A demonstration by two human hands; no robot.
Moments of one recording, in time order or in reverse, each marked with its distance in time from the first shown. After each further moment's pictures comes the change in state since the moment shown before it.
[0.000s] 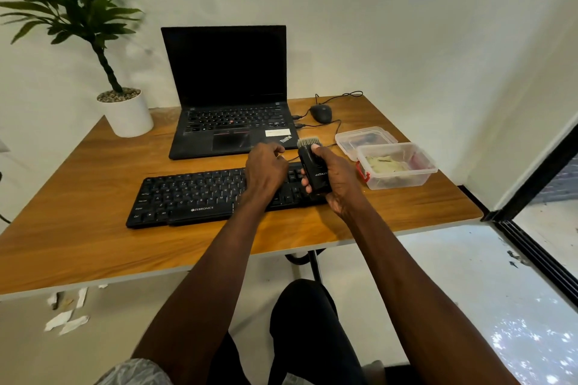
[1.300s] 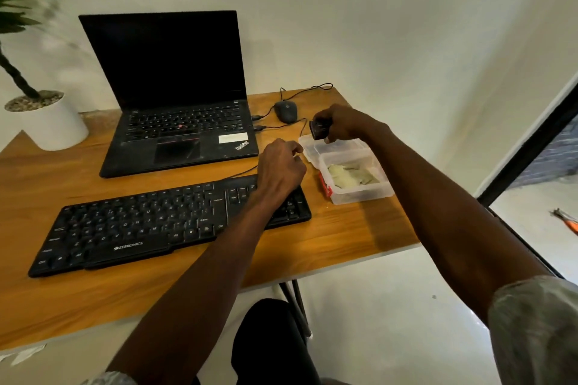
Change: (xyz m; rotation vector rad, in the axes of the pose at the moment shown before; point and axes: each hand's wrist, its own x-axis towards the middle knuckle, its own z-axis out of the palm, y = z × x) left_hand 0.033 0.074 0.097 0.092 -0.135 0.162; right_hand 0.179 -0.101 -0.123 -1.593 -0.209 -0.107
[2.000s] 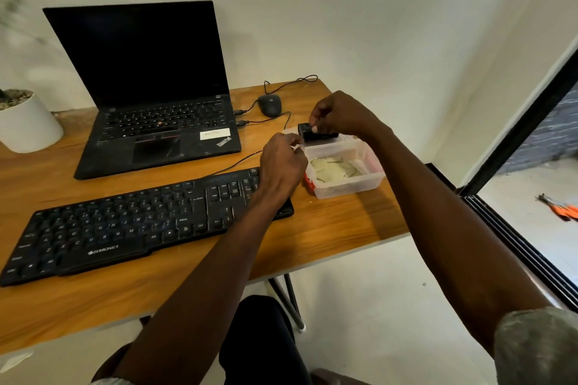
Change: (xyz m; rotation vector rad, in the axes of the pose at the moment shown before) left_hand -0.008 0.034 0.013 -0.177 0.041 -0.033; right_hand -0.039 0.009 -0.010 0.344 0.165 -0.016
